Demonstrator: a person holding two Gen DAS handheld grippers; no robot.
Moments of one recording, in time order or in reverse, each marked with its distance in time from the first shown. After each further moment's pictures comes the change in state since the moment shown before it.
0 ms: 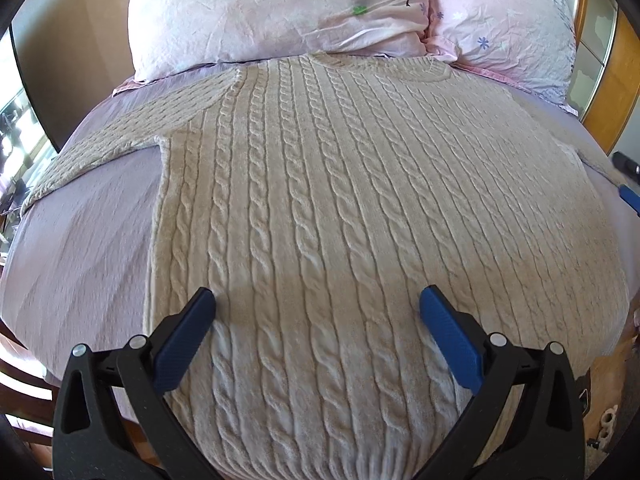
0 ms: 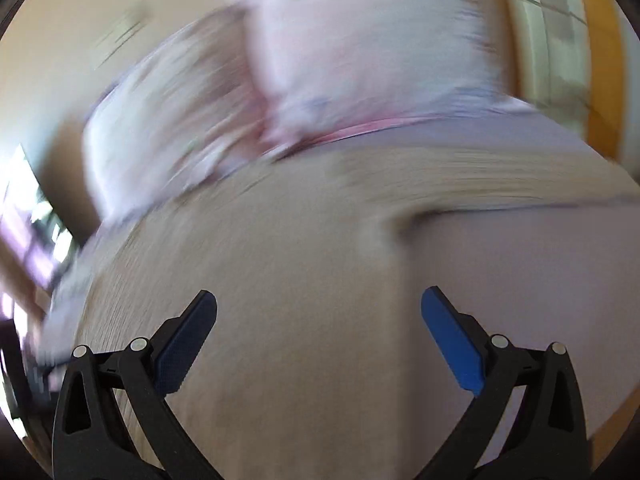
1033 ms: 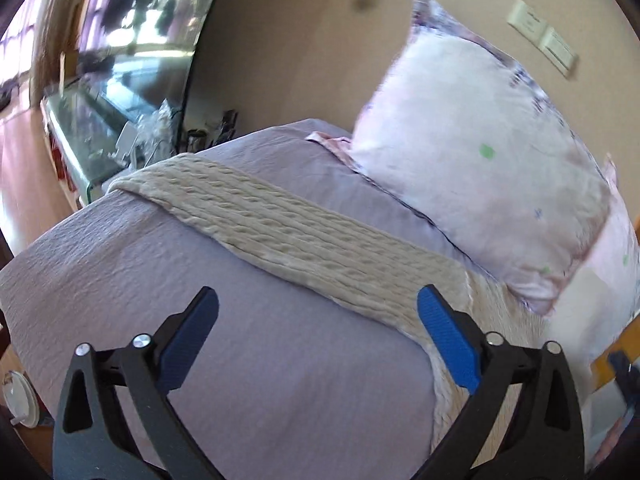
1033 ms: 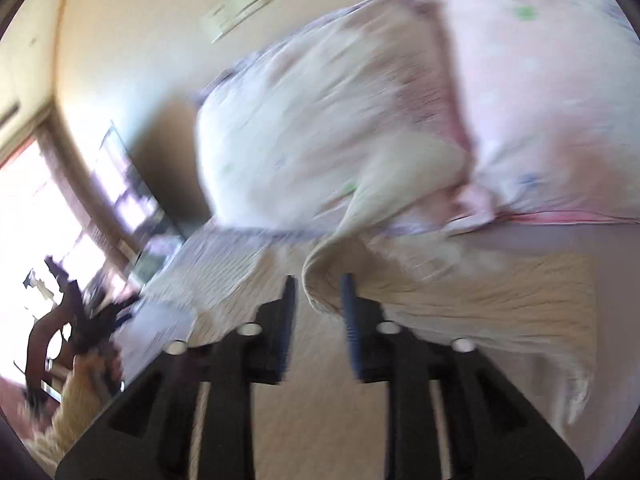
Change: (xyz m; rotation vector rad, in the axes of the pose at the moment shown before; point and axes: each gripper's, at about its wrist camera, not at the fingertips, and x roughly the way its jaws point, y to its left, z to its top) left arm -0.015 0.284 0.047 -0.673 -0.312 0.013; right arm 0.028 0.214 0.008 -0.443 0.121 0.507
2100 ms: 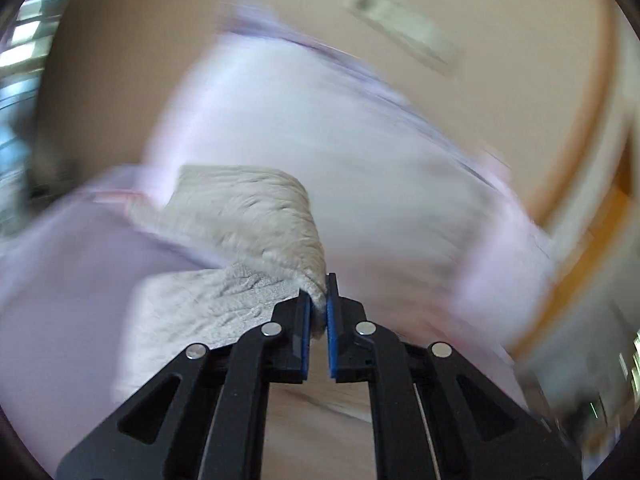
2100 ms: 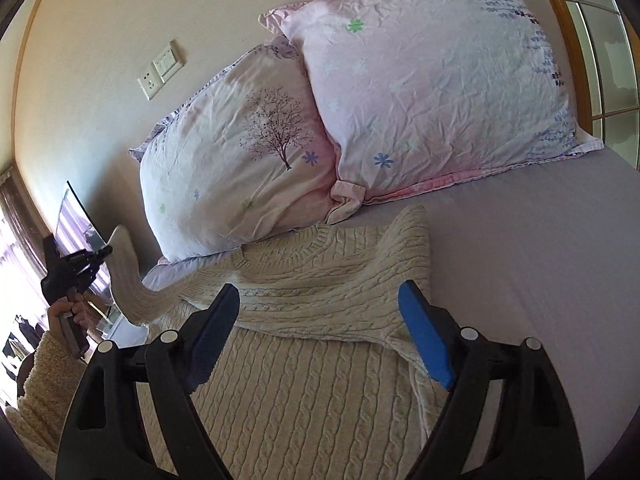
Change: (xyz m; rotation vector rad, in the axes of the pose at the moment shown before) left arm 0.008 -0.197 0.028 0.292 0.058 -0.576; right arm -0.087 -0.120 -0.048 0.233 -0.151 -0.207
